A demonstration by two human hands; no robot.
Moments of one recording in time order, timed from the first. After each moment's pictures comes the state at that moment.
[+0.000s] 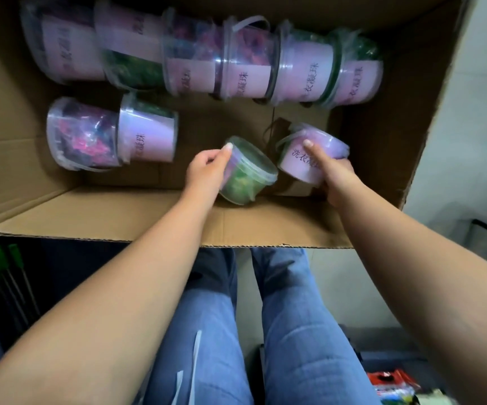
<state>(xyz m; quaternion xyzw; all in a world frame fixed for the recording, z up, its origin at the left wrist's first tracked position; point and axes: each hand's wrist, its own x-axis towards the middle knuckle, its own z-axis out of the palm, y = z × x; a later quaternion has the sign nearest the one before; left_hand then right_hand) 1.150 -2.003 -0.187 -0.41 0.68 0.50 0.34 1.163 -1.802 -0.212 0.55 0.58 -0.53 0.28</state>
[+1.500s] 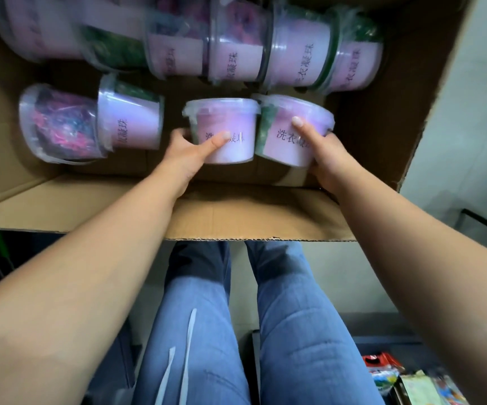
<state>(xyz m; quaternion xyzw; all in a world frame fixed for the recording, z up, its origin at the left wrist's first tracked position) 1.147 -2.035 -0.226 -0.41 0.63 0.54 0.38 1.146 -1.809 -0.200 0.41 0.58 -0.62 0.32</state>
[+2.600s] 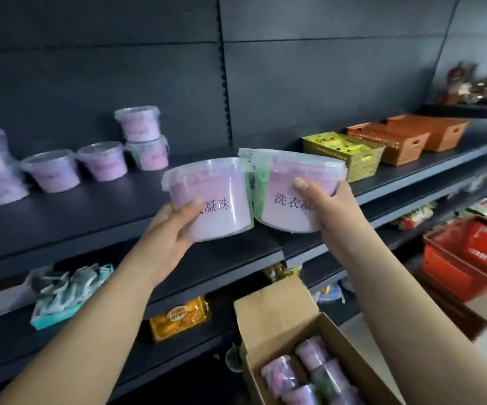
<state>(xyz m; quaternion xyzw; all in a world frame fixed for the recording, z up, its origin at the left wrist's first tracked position) 1.322 -2.170 0.417 -0.20 0.58 0.70 -0.38 1.125 -2.054 0.426 -0.41 0.52 -0.70 0.27</state>
